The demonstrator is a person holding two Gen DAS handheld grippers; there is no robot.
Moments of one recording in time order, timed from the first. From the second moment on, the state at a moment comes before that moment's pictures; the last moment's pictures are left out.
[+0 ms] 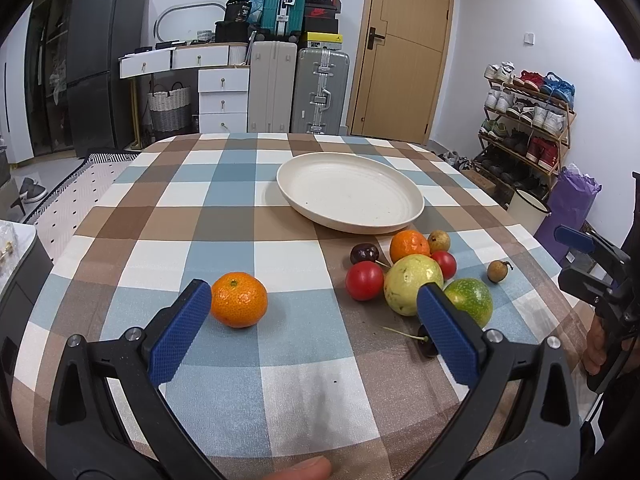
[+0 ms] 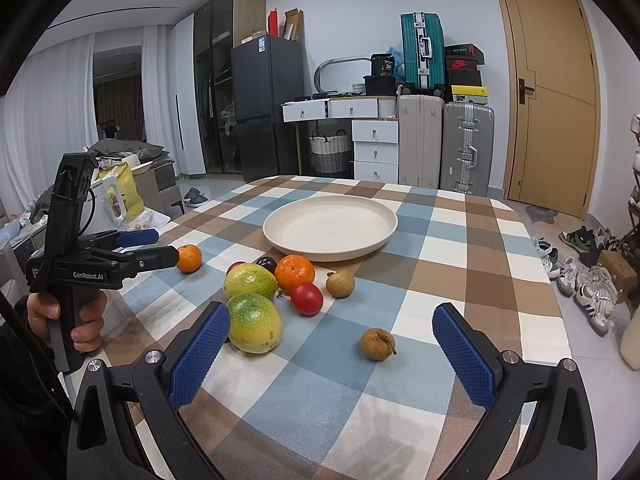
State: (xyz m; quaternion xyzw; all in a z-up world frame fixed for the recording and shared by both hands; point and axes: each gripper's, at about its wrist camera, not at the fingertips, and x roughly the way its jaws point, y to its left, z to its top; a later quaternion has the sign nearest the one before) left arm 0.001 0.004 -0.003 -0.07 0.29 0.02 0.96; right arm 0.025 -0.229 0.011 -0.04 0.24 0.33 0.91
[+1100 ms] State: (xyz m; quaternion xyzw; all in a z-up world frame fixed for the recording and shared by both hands) left arm 0.004 0.004 -0.007 -0.07 0.30 0.03 0.95; right arm 0.040 -0.225 0.003 -0.05 0.29 0.30 0.91
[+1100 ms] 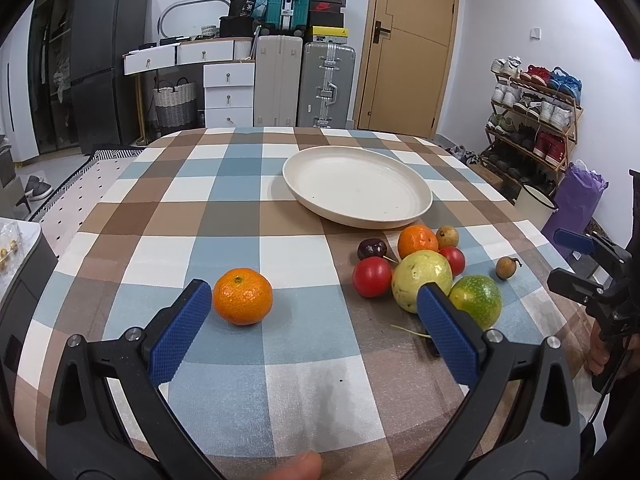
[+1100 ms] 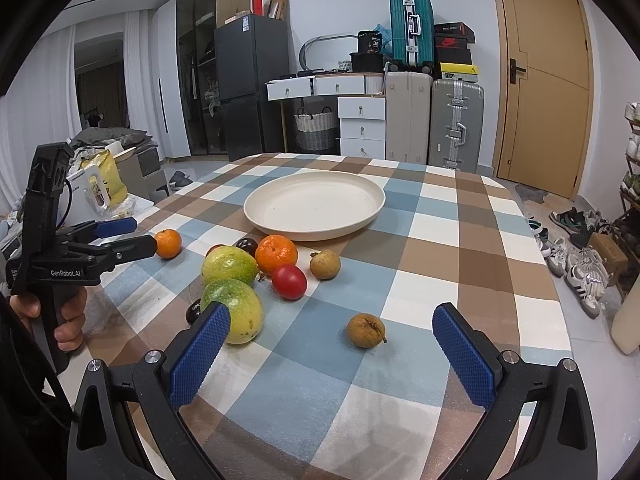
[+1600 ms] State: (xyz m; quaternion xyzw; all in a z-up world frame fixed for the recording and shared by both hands) left arm 0.024 0.026 -0.018 -0.09 0.35 0.07 0.93; right arm 0.065 -0.214 -0.010 -0.06 0.36 0.27 0.89
